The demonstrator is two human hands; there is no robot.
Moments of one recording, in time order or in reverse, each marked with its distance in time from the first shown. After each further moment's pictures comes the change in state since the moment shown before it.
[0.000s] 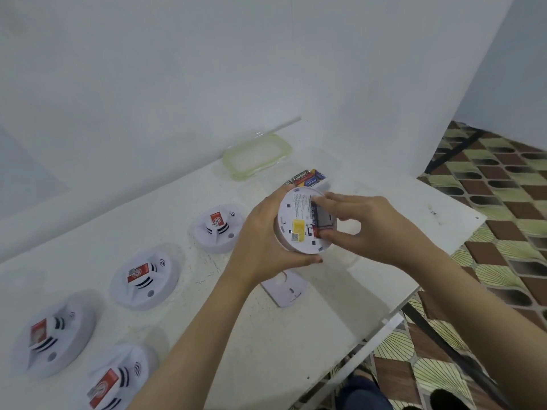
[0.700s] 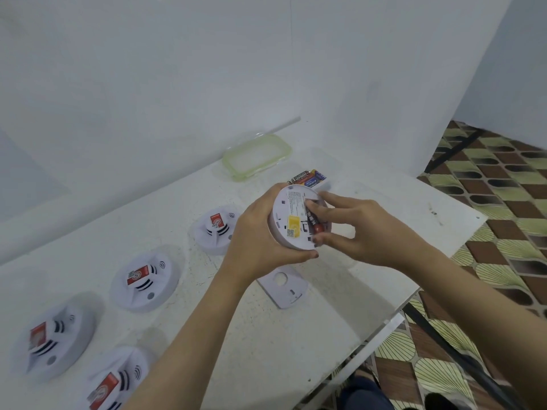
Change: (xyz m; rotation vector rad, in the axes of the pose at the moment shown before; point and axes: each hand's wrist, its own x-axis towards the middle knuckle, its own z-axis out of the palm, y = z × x) left_hand 0.000 0.001 -0.008 -0.048 0.056 -0.021; right_hand 0.004 0.004 0.005 -0.018 -0.103 -0.017
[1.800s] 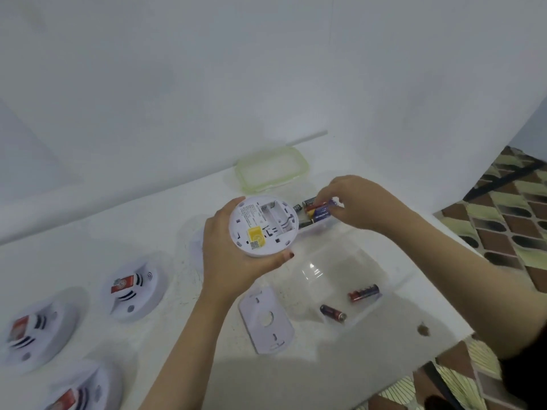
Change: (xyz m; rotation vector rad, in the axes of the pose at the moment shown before) left_hand 0.019 -0.019 0.004 0.021 0.408 -0.297; right_hand 0.116 0.077 -0.017 -0.211 -0.279 0.100
